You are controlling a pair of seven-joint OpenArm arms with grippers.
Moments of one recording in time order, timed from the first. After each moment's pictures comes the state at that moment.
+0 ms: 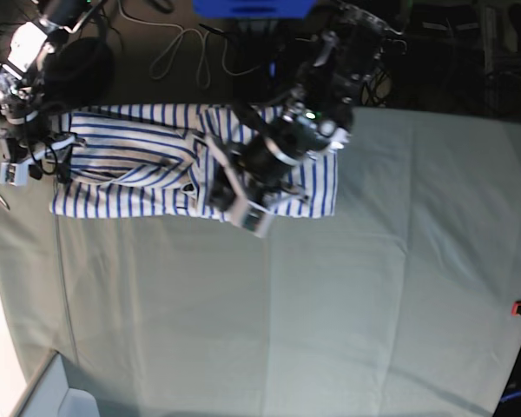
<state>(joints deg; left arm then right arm) 8.0 -0.6 23.4 95.1 -10.0 -10.2 31.3 -8.3 2.8 46.7 75.1 -4.9 39.5 -14.4</state>
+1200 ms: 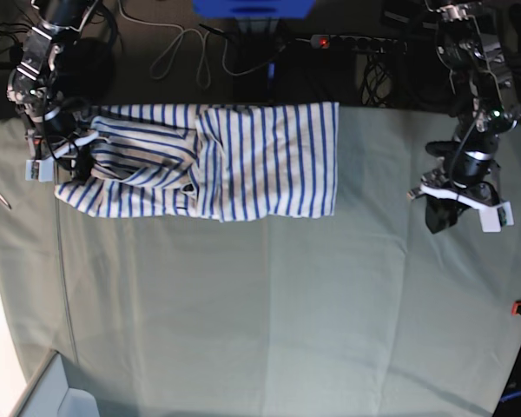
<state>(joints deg) 13.9 -6.1 -21.6 99.7 -30.0 -10.5 31.7 -9.9 3.9 37.3 64.5 0.2 39.0 -8.8</state>
